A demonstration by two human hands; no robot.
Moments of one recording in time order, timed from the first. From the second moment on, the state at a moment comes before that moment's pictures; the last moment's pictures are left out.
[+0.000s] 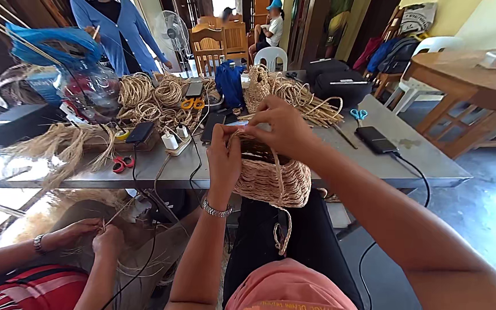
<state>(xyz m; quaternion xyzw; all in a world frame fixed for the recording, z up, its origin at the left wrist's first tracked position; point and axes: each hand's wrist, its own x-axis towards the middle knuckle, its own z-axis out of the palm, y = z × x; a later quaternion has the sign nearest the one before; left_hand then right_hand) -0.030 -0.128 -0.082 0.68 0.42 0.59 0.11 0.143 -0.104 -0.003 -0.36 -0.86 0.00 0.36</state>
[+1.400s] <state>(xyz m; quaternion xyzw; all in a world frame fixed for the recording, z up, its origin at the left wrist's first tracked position) -0.042 -0.114 -0.083 0.72 0.34 0.59 0.12 0.207 -0.141 0.013 -0.47 -0.77 0.19 0.39</state>
